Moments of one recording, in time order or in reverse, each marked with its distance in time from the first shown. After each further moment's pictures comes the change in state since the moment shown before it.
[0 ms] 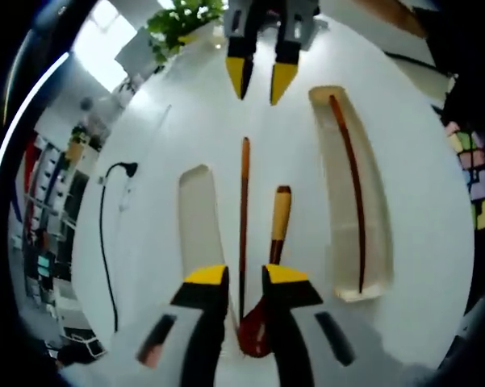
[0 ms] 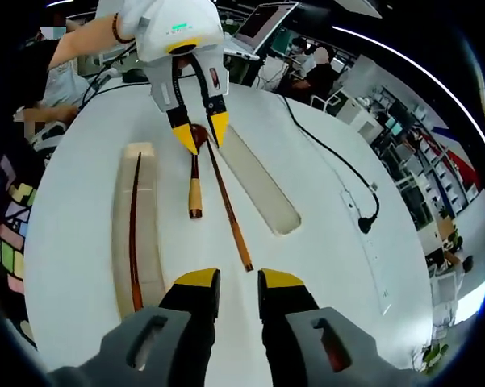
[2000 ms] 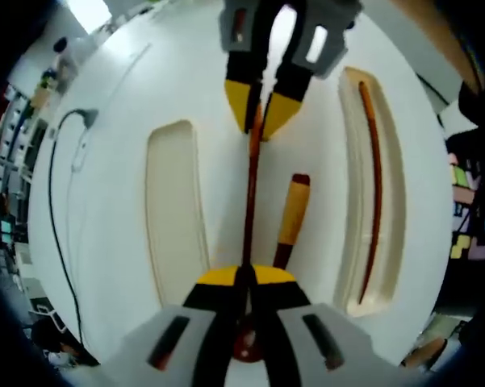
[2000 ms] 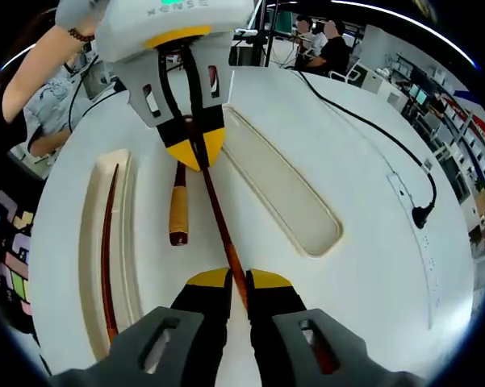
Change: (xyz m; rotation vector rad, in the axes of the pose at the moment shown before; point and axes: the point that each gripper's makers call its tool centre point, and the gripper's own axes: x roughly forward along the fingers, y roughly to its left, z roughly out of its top) left arm 0.032 -0.010 -0.010 -0.156 0.251 -0.254; right arm 0.070 0.005 0.006 0.113 0.058 0.217
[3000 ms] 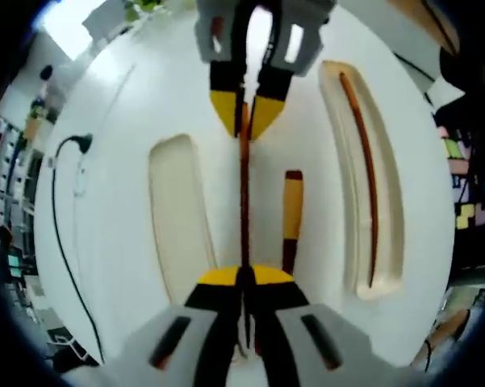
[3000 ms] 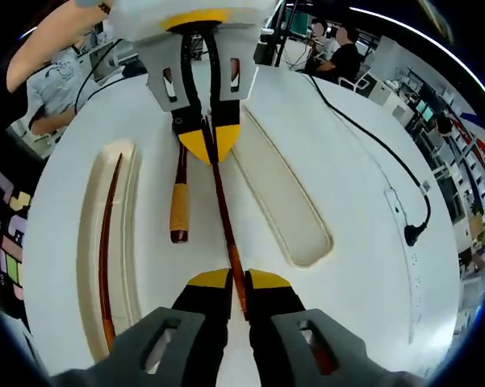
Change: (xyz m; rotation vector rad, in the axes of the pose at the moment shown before) left arm -0.013 0.006 0.004 0.148 -0.060 0.004; right arm -0.012 -0.007 0.007 -0.092 0.014 -0.035
